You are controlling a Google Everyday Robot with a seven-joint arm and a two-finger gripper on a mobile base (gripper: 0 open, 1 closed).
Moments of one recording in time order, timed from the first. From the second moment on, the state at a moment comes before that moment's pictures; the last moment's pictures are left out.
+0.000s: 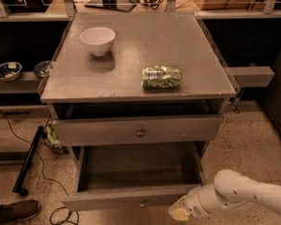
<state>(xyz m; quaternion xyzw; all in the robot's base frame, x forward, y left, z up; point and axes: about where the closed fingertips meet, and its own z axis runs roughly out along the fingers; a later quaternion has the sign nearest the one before) 0.384 -0.132 0.415 -0.42 0.84 0.30 0.15</state>
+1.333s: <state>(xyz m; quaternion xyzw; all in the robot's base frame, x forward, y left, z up) 0.422 -0.100 0.414 -0.42 0.83 0.30 0.19</state>
